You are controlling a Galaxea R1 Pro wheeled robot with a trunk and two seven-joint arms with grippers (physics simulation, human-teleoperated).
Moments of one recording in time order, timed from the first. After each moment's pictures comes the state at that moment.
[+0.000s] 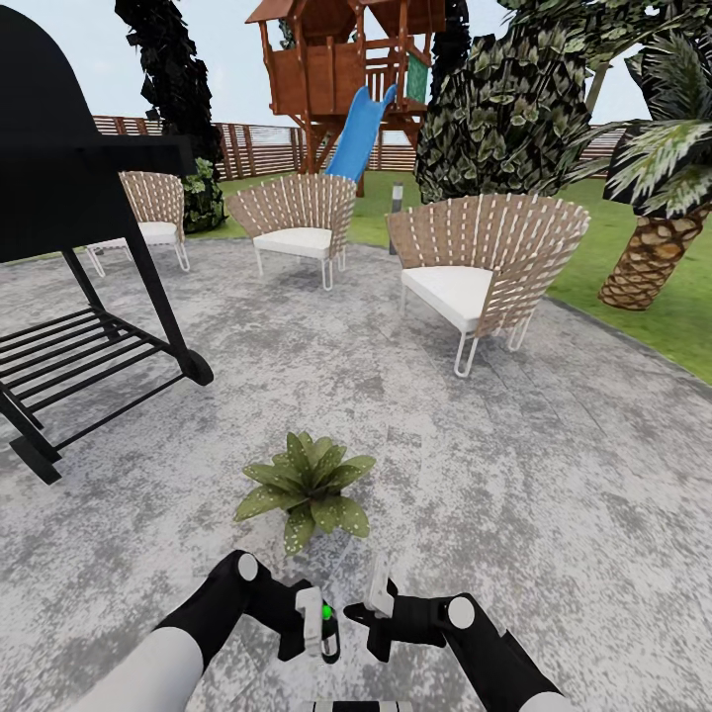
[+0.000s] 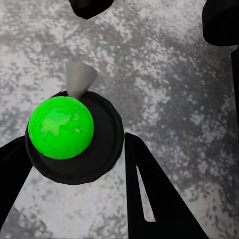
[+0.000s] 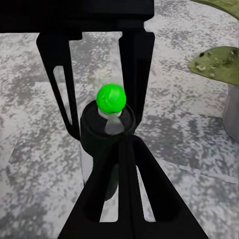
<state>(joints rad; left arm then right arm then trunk) -0.63 -0.07 -0.06 -0.56 -0.91 -0.15 -1.15 -0.47 0.09 0.18 -0.68 0.53 -0.31 0.85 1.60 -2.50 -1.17</state>
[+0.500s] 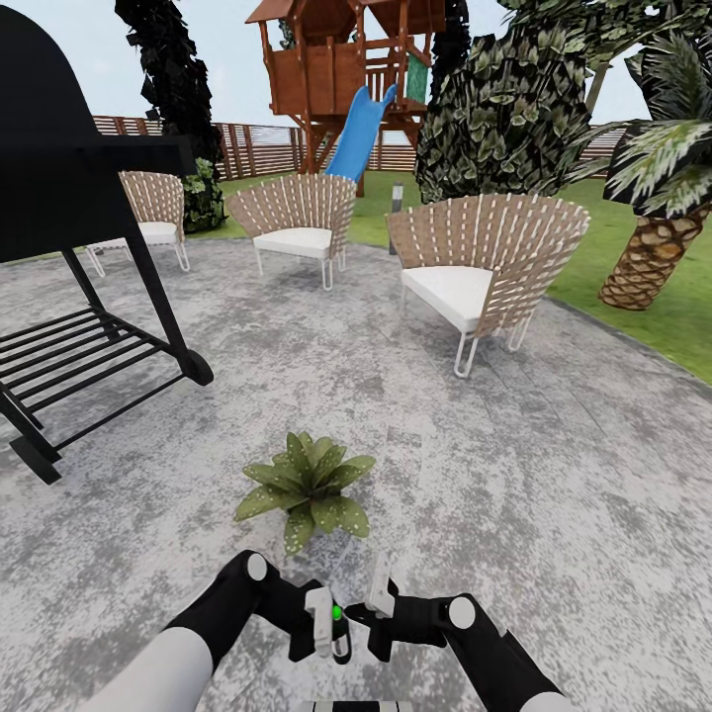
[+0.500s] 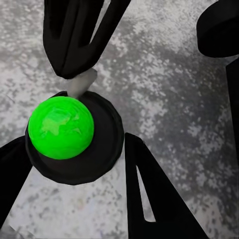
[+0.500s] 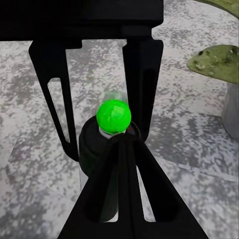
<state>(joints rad) -0.63 -0.10 -0.06 -0.56 -0.91 -0.15 -1.15 -0.47 0.09 0.18 -0.68 0.53 -0.31 0.85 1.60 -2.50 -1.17</state>
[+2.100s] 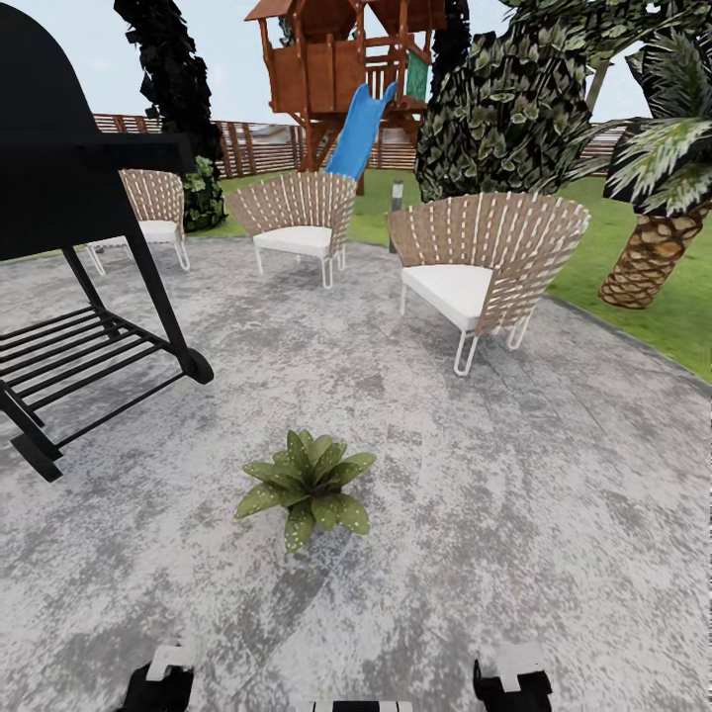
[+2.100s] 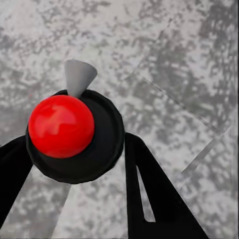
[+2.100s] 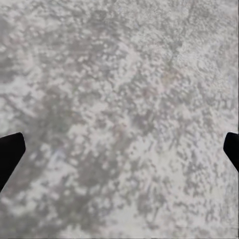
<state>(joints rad) -0.46 0.17 0.09 -0.06 -0.10 -0.38 -0.12 -0.44 0.00 0.16 -0.03 0.12 -0.50 -0.38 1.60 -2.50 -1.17</state>
